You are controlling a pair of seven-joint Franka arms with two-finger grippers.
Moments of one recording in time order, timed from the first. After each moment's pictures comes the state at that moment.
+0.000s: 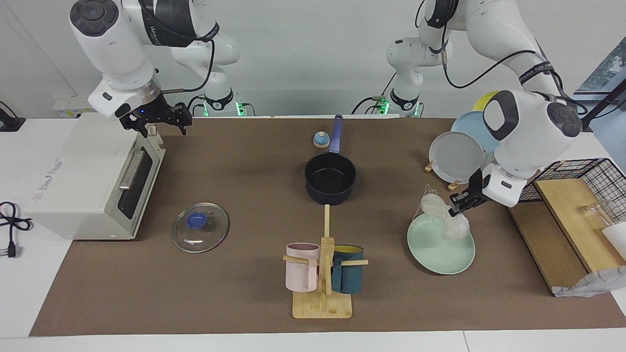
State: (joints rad) left arm 0.00 0.42 -0.13 -1.49 -0.13 1.93 -0.23; right arm 0.02 0.01 0.03 -1.62 -0.08 1.44 -0.07
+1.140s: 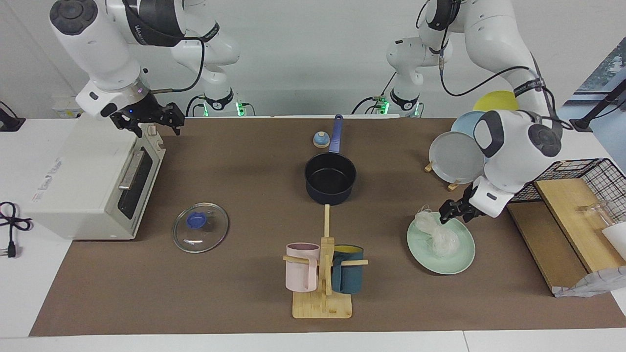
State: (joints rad) left arm 0.02 0.33 -0.13 -1.55 -0.08 1.89 -0.10; right arm 0.00 0.00 0.00 -1.62 -0.04 1.45 -0.07
